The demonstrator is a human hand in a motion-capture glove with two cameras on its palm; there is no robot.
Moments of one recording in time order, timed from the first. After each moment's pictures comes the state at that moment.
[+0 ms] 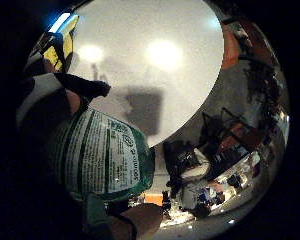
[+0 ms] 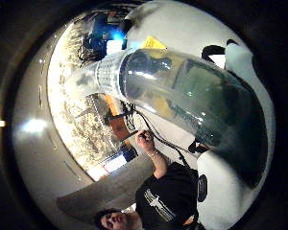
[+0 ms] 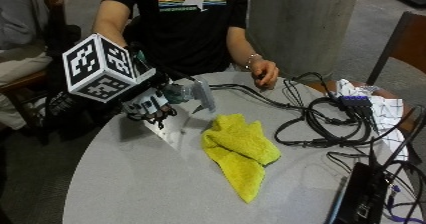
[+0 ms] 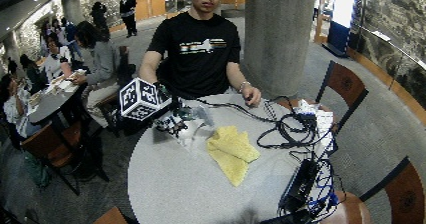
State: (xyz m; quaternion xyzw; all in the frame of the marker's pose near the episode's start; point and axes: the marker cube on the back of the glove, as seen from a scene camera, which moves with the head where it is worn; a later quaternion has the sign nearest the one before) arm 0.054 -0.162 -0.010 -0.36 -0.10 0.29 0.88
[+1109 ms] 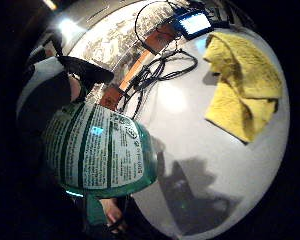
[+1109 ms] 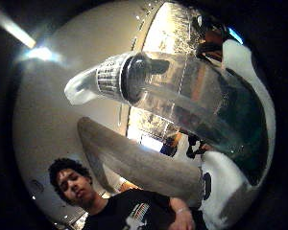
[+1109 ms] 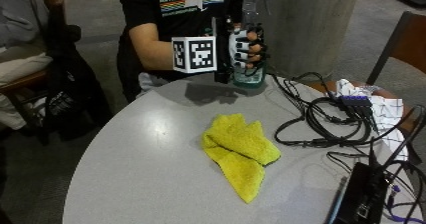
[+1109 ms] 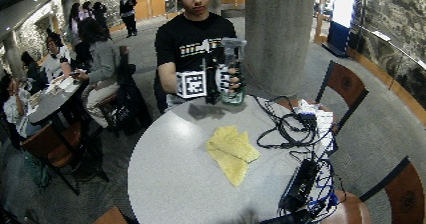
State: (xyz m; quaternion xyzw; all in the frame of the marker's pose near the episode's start) arm -0.192 -0.157 0.078 -0.03 -0.49 0.04 0.87
